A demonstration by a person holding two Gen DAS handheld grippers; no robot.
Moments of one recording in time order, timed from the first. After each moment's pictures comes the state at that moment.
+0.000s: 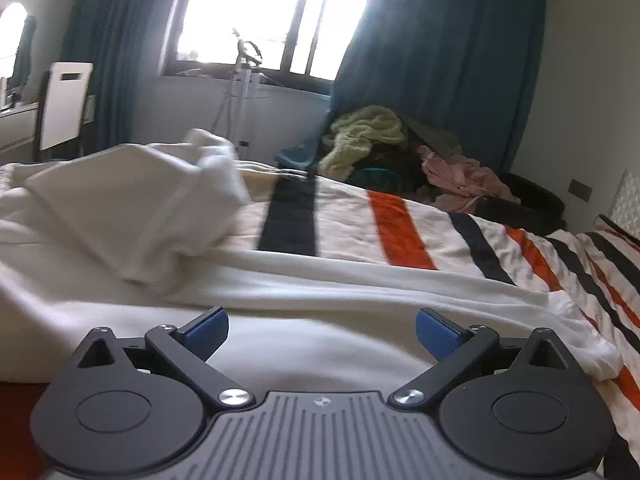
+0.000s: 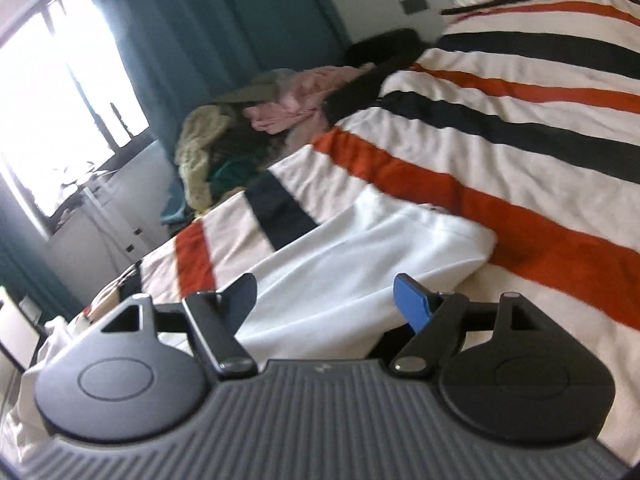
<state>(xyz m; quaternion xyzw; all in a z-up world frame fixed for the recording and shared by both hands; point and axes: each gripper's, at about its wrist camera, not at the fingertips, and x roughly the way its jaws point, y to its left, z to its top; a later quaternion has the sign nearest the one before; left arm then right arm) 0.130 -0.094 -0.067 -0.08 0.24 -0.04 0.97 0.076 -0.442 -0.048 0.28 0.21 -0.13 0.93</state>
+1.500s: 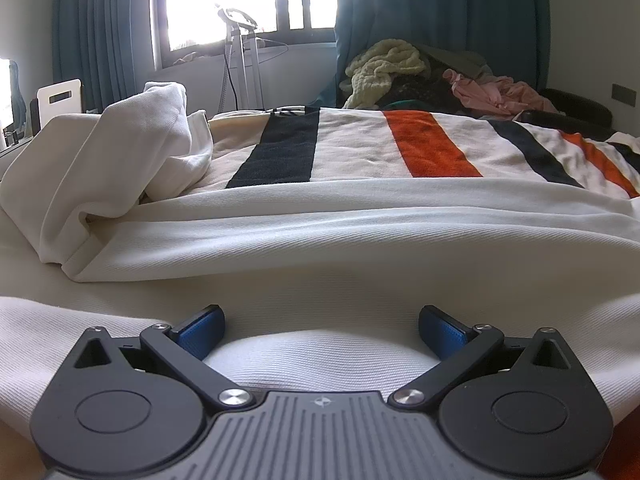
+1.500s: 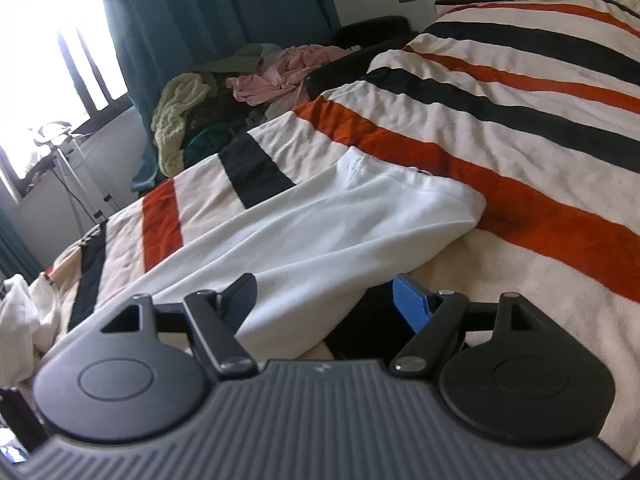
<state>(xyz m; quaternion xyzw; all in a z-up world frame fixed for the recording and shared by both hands) 0.204 -0.155 -0.154 0.04 0.30 0.03 0.95 0.087 -0.422 -0.083 0.24 0.26 -0.18 0.92</state>
